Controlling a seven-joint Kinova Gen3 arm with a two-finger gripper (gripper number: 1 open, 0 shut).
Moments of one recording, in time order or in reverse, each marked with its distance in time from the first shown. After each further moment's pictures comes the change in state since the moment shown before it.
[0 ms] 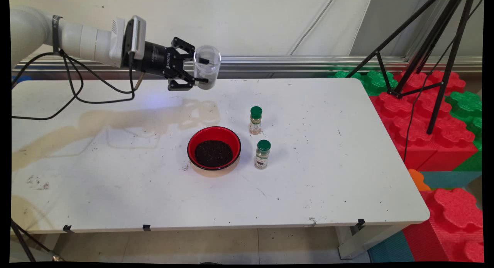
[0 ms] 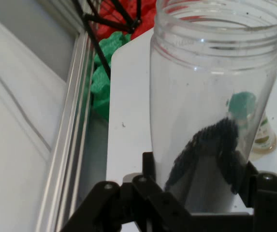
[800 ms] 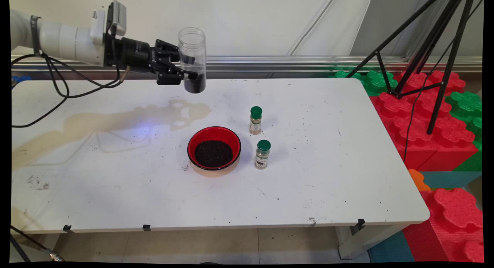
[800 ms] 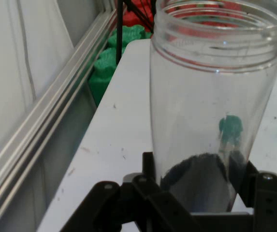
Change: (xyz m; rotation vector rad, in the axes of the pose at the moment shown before) arm -0.007 0.008 -0.037 0.031 0.021 -0.473
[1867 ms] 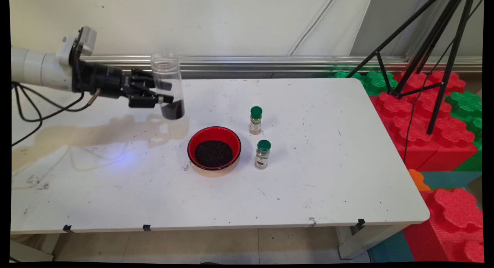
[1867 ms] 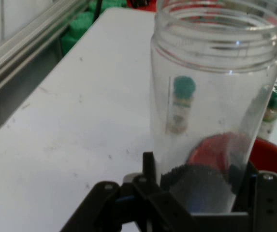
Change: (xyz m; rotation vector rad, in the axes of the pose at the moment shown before) arm -0.054 0.037 -0.053 -0.054 -0.021 -0.207
